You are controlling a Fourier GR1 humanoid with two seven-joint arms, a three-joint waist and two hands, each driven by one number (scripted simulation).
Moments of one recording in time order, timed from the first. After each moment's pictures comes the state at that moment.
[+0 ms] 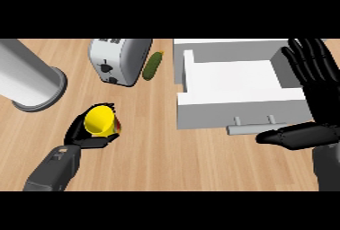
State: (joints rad) left arm -0.59 0.24 0.20 -0.17 -0.05 -0.40 -0.93; right arm -0.32 -0.21 -0.12 -1.83 -0.15 0.20 0.12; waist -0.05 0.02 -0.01
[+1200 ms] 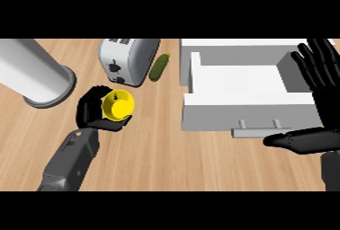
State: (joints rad) left arm -0.63 0.12 0.31 -0.41 0.06 -0.14 -1.03; right arm -0.27 -0.23 -0.15 -1.86 -0.14 0.19 0.14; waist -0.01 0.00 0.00
